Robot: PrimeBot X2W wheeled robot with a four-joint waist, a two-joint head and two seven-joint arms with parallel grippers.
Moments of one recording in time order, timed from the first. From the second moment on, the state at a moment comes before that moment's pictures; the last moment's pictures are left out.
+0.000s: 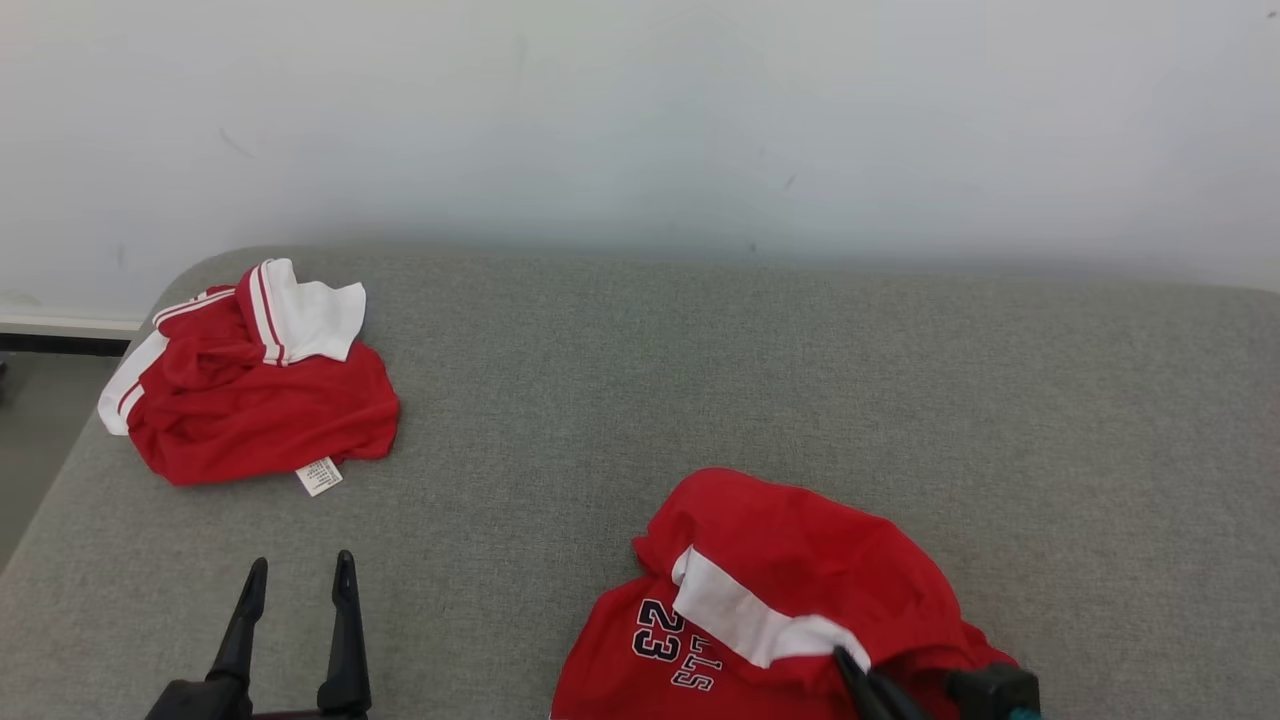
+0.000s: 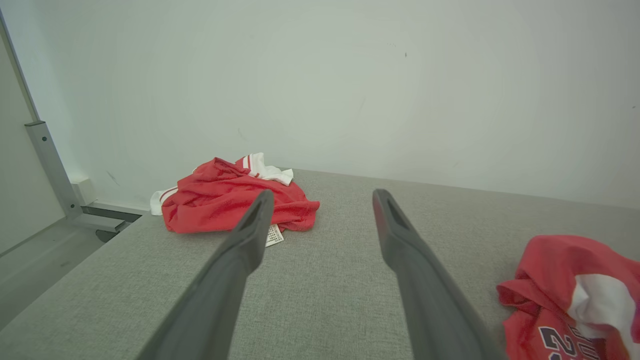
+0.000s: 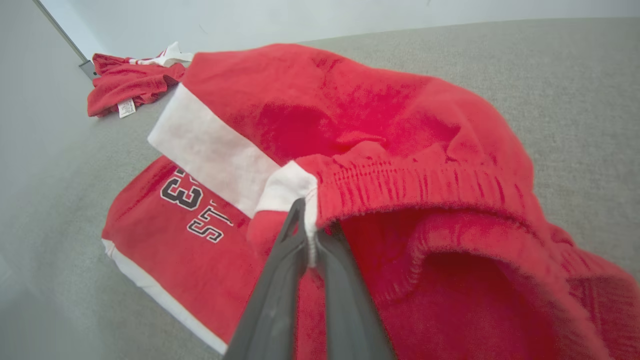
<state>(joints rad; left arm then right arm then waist) 0.00 0.05 0.05 0.15 -0.15 -0.11 -0.26 -0.06 -0.16 0.40 0.47 0.41 0.13 -0.16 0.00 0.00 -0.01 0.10</state>
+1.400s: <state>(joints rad) -0.07 0.05 0.00 0.17 -0.19 -0.08 -0.26 -0.73 -0.21 0.44 1.02 0.60 0.13 -0.22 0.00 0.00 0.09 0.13</state>
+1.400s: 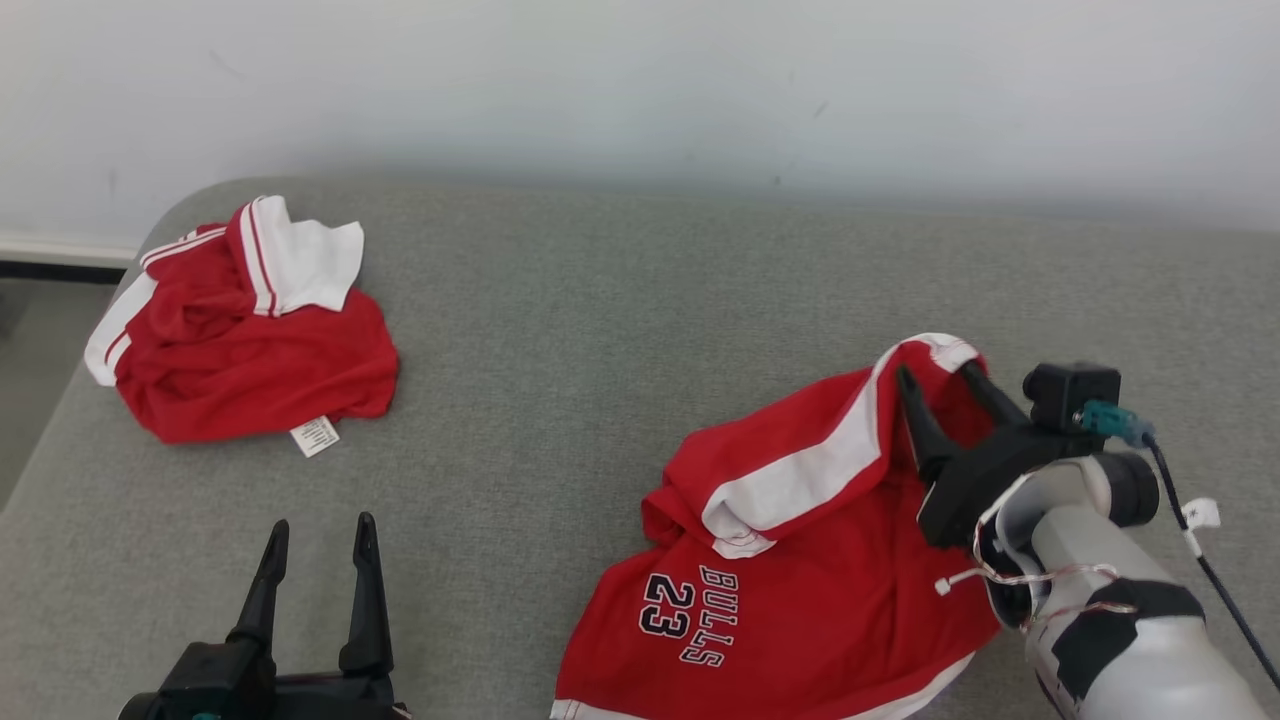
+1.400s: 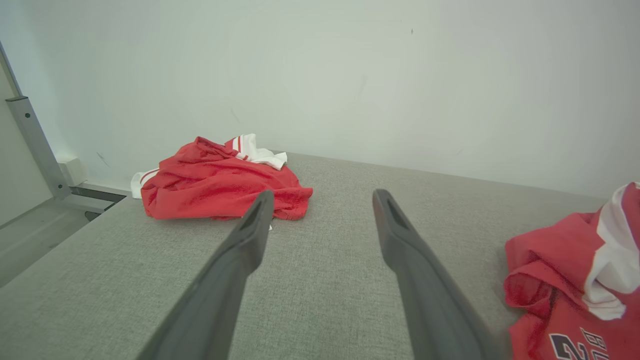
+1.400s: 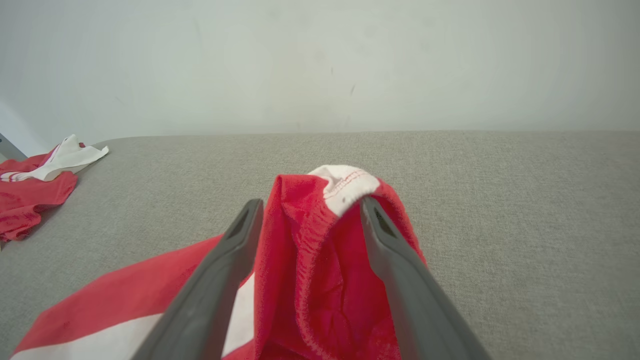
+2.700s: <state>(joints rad) 0.03 0.05 0.06 0.14 -0.14 -0.10 -0.26 0.11 -0.19 0.07 0.13 0.35 0.13 -0.26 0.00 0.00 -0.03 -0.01</state>
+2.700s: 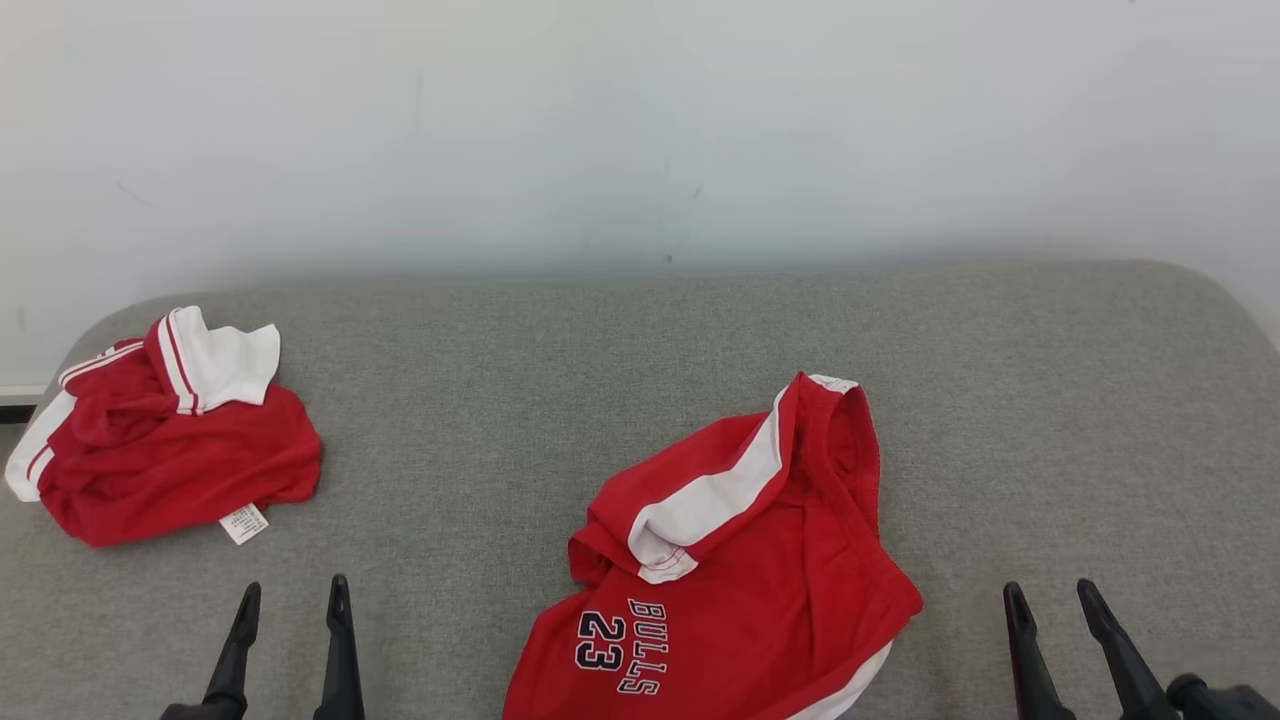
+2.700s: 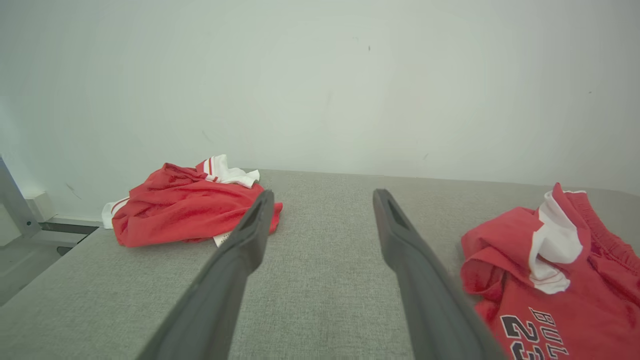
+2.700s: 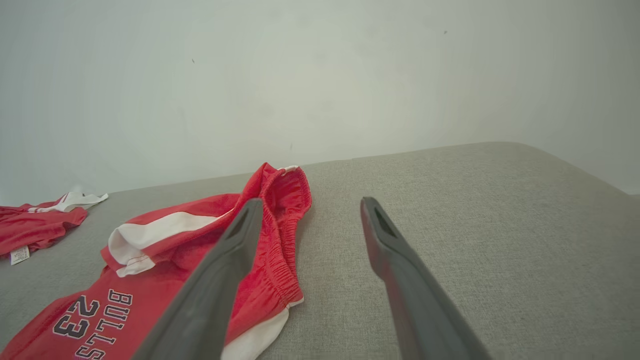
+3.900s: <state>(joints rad) 0.01 0.05 0.01 0.17 -0.12 -0.12 -0.26 -0.15 -0.30 0.27 0.53 0.42 0.13 -0.09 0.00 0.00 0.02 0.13</state>
